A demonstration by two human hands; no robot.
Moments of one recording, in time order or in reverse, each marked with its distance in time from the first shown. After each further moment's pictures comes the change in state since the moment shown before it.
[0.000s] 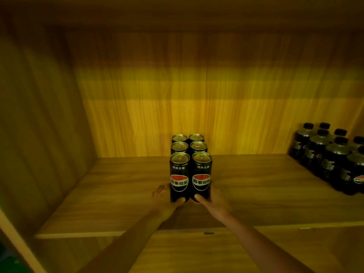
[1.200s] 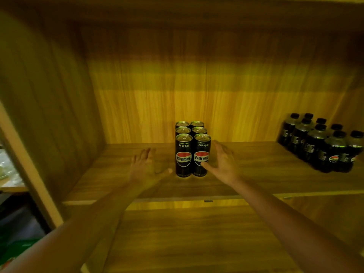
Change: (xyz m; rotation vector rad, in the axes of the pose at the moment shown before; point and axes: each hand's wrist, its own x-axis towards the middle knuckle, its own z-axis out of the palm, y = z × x) left_hand -0.059 0.006 -0.090 0.471 0.135 0.073; right_hand -0.051 -0.073 -0.044 -0.564 0.256 -0.243
